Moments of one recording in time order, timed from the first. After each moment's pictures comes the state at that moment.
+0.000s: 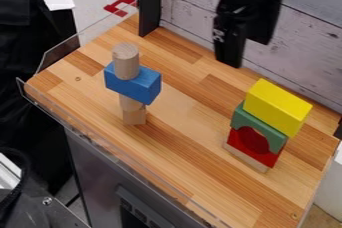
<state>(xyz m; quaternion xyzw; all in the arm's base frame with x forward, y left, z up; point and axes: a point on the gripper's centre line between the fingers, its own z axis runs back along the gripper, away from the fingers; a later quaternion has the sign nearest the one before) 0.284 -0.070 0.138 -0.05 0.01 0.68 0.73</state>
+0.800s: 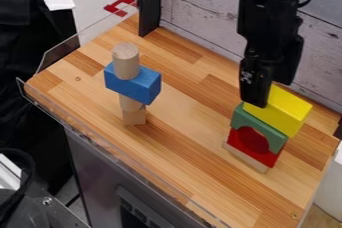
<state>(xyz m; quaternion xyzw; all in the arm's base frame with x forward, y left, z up) 0.286 -0.099 0.100 -0.04 0.07 0.68 0.73</state>
